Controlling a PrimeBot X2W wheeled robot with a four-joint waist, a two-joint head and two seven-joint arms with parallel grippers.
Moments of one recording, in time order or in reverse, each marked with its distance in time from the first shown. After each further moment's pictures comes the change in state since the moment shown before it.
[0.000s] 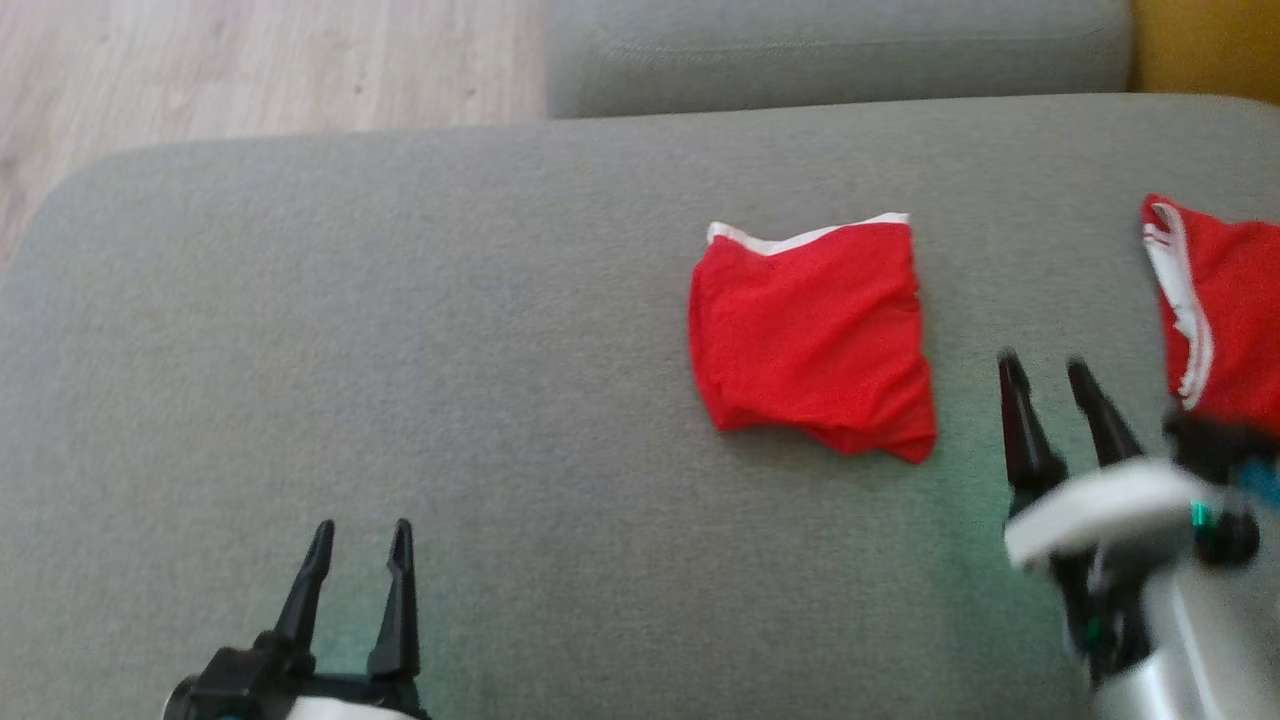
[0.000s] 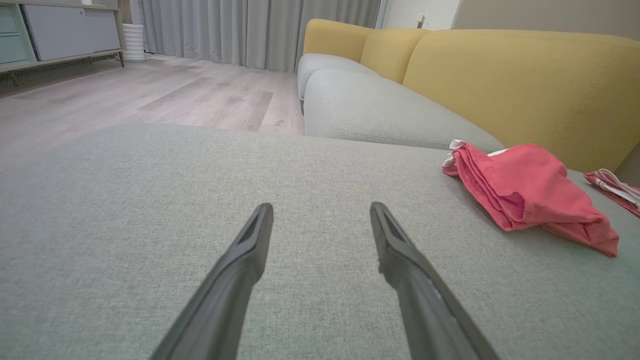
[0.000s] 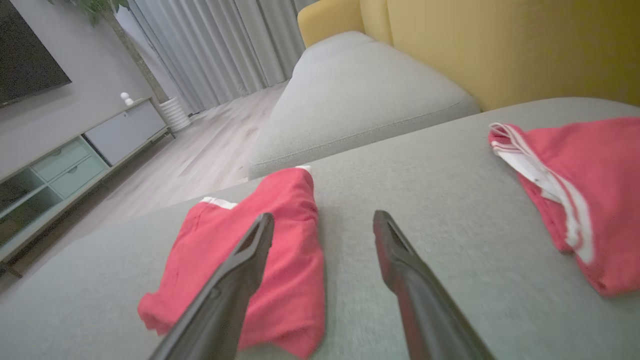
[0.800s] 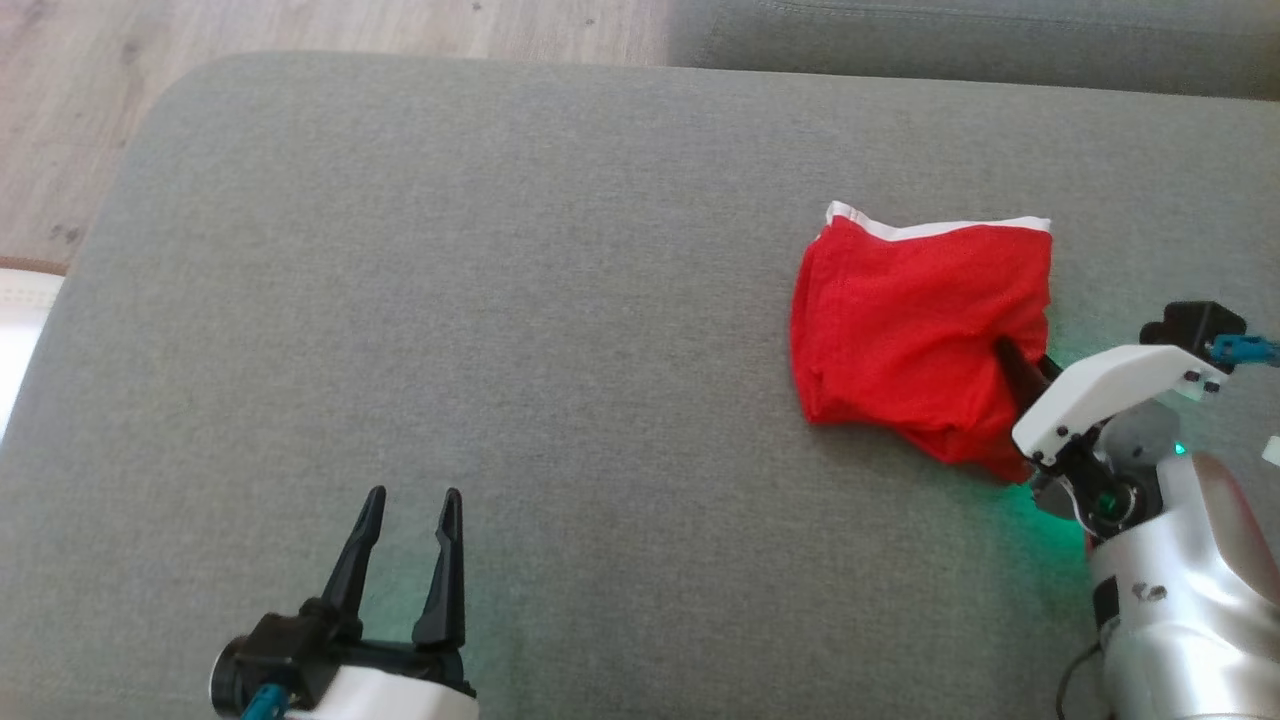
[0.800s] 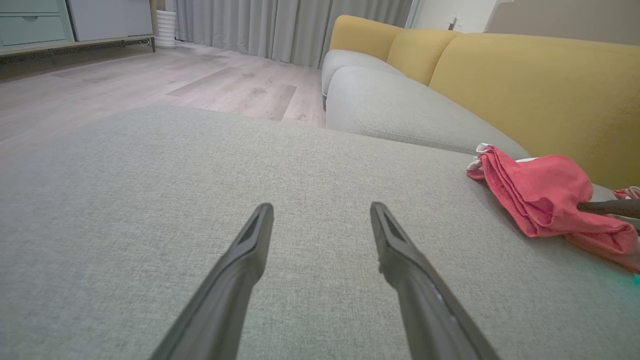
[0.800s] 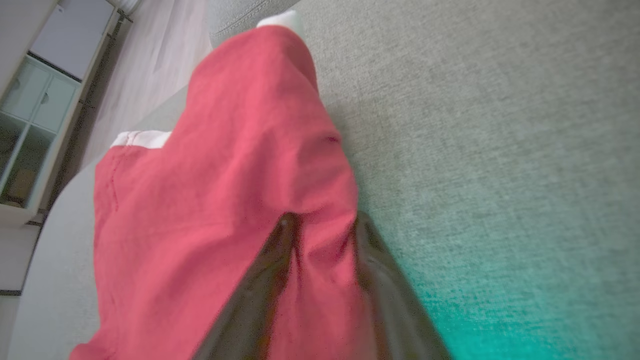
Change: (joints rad) left arm -0.060 -0.026 -0.075 0.013 -0.019 0.000 0.000; right arm -0.402 0.007 -0.175 0.498 0.046 0.000 0.406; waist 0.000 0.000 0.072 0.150
